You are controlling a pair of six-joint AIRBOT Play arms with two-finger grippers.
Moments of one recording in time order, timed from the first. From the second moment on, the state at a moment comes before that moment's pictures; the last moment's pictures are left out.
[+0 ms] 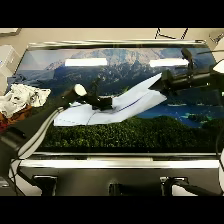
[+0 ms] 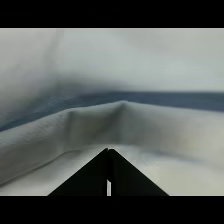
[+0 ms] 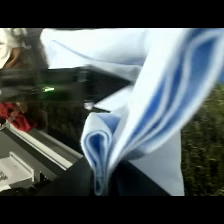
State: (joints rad) left arm -0.47 -1.88 1.56 0.83 -0.95 -1.61; right arm -0.10 -1.35 1.50 -0.69 1.47 1.50
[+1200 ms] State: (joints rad) left arm -0.04 -1.53 1.57 0.90 -0.91 -1.63; right arm 0.38 -1.70 1.50 -0.46 1.02 1.51
